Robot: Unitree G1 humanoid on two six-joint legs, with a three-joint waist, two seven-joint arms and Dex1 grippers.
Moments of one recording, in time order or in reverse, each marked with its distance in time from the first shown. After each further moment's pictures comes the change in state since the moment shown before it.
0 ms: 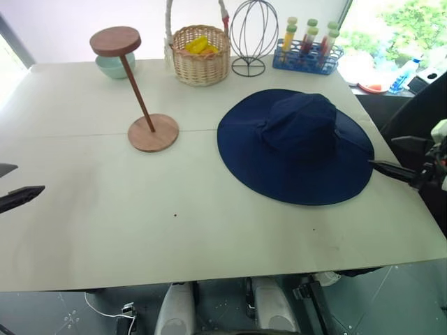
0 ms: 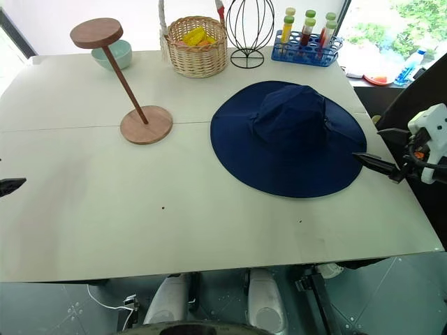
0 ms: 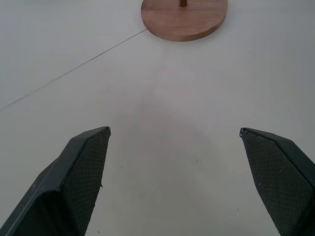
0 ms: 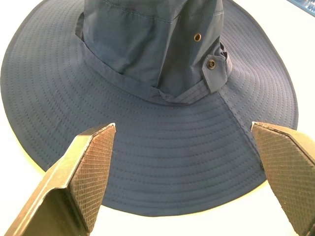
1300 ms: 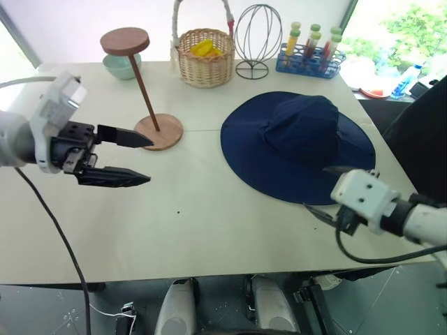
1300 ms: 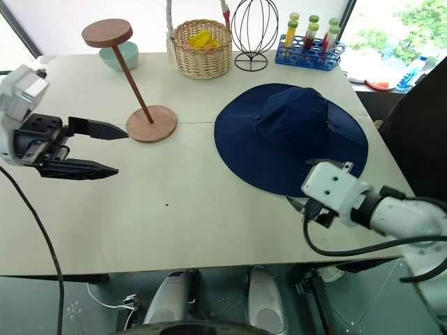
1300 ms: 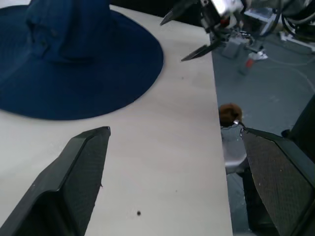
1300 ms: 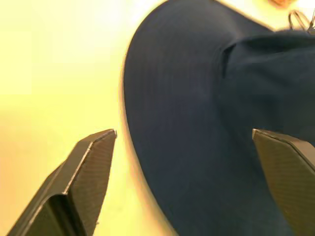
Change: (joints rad) left arm -0.795 -0.036 -0.684 -0.283 -0.360 0.380 -0.239; right arm 0.484 0.093 0.197 -1.068 -0.345 0.237 -0.515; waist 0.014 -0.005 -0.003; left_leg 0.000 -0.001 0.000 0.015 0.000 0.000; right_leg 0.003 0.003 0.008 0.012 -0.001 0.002
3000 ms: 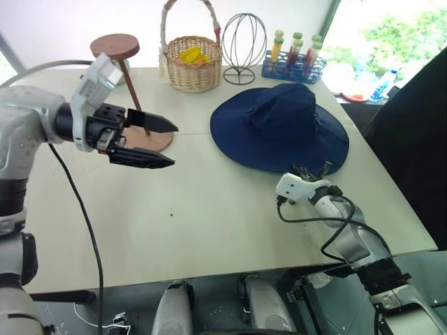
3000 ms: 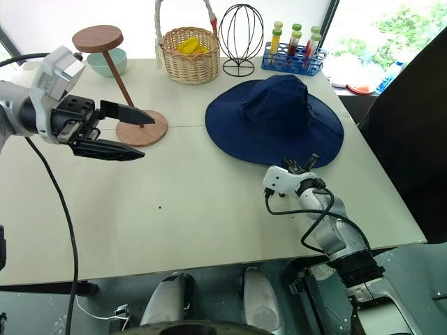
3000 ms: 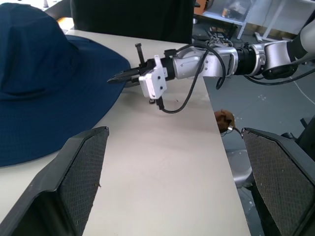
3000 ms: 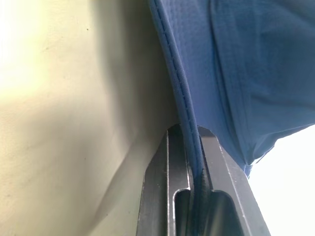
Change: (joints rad) left arm -0.189 -0.137 -0.103 0.101 0.122 0.000 -0.030; right arm -0.493 0.430 0.439 0.956 -0.738 -0.596 -0.371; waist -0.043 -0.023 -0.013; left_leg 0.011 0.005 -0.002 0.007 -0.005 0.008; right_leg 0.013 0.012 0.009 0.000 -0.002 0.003
